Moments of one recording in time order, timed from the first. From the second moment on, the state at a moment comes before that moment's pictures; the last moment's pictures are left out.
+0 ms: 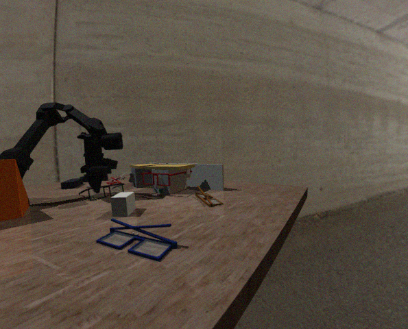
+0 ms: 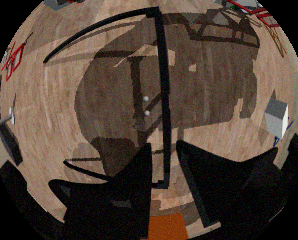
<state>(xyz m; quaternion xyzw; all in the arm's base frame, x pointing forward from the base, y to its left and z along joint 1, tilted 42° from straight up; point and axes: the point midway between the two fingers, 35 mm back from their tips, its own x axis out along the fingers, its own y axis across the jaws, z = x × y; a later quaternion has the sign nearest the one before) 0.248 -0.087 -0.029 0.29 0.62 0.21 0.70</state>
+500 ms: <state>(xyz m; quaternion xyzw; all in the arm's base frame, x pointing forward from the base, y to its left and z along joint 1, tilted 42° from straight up) 0.247 -0.085 -0.019 0.29 0.62 0.21 0.70</state>
